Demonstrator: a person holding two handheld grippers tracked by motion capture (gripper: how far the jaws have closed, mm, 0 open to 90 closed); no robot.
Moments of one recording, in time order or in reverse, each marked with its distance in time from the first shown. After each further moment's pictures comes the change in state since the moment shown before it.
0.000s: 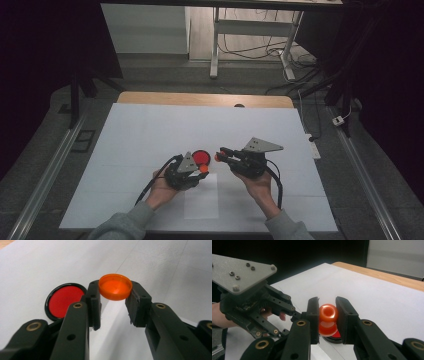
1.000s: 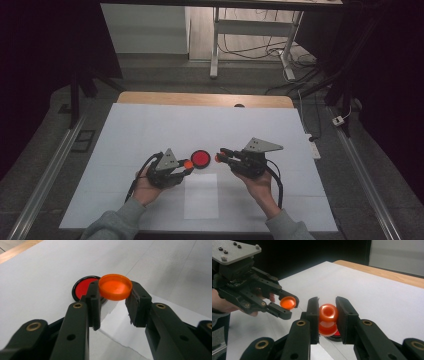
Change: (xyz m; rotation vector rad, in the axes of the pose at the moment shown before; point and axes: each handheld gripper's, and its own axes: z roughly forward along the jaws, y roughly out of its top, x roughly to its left) left arm 0.018 -0.019 -0.041 -0.051 0.039 -0.057; right arm -0.003 -0.003 0.001 0.008 0.016 0.008
